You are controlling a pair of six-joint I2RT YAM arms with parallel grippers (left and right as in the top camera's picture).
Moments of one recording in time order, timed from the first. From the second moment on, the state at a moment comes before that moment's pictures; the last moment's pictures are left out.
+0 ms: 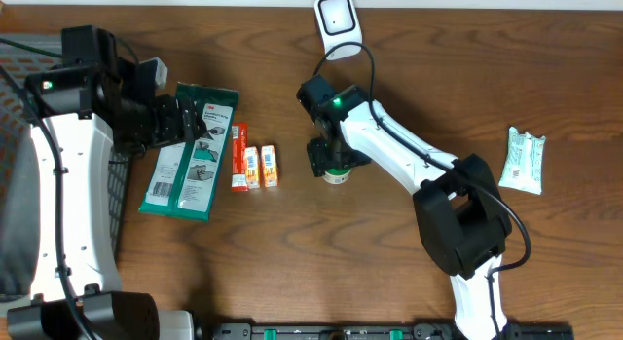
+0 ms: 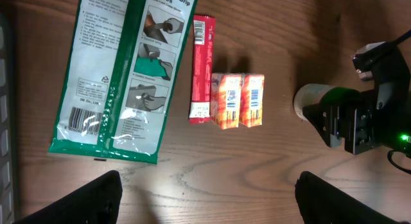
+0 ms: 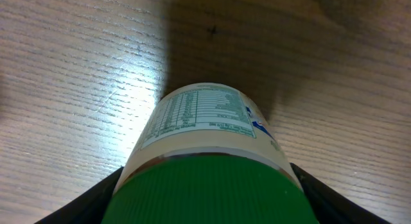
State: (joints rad) left arm 0.16 1.58 1.63 -1.38 0.33 -0.02; right arm 0.62 2.15 1.67 -1.06 0.01 0.37
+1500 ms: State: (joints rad) left arm 0.16 1.58 1.63 -1.38 0.33 -0.02; right arm 0.63 2.15 1.65 -1.03 0.02 0.36
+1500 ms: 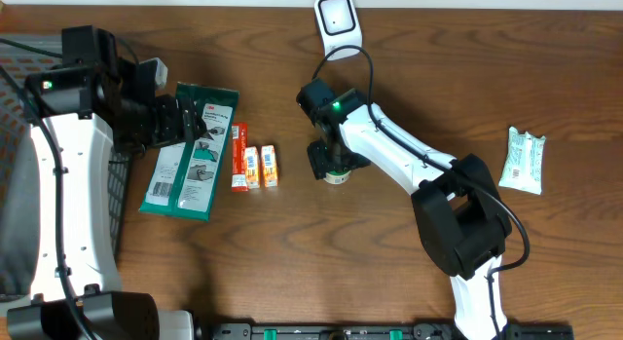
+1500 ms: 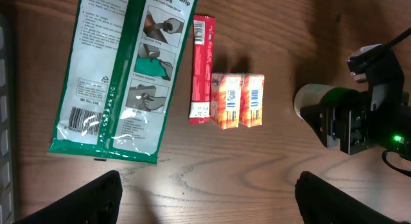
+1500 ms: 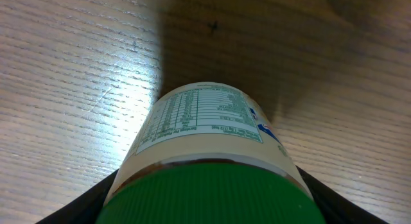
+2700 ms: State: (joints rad) left arm 0.16 1.58 1.63 -1.37 0.33 -0.02; right arm 0.59 1.68 1.68 -1.13 0.02 0.27
